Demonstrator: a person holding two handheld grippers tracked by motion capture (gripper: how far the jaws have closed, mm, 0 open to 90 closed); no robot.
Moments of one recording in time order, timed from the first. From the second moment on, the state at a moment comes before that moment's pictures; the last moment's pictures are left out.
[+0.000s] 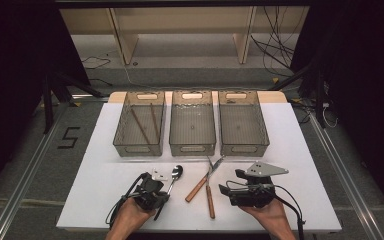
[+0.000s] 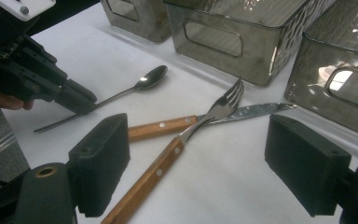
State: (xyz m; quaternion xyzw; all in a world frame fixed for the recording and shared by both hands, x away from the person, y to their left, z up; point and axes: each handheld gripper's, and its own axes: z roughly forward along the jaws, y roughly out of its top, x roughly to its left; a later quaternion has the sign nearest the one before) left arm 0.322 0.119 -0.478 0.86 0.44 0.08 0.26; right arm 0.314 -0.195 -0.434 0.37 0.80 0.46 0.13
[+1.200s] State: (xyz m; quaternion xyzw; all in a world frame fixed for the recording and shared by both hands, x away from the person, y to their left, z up) left arm 0.332 0.145 -0.473 0.83 0.47 0.08 0.29; right arm 0.314 -0.196 -0.433 0.37 0.80 0.46 0.13
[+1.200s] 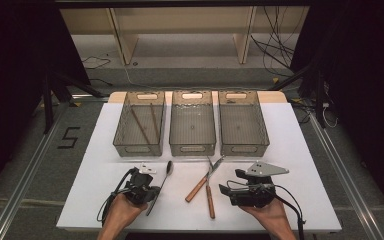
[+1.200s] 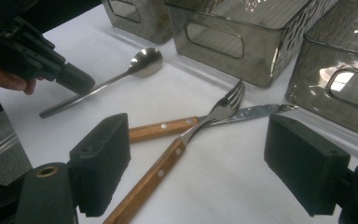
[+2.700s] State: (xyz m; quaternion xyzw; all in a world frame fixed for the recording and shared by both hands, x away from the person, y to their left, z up) left arm 0.335 0.160 -0.441 0.82 0.46 0.08 0.34; right arm 0.314 -0.199 -0.431 0.37 0.79 0.47 0.13
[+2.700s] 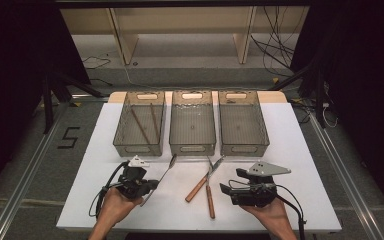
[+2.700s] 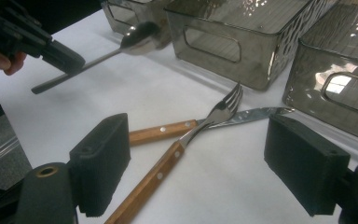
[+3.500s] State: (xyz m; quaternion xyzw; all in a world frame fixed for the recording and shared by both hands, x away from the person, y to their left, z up) left arm 0.393 0.138 -0.372 0.82 0.42 0.09 0.38; right arm 0.308 -0.210 -0.426 0.36 0.77 0.51 0.14
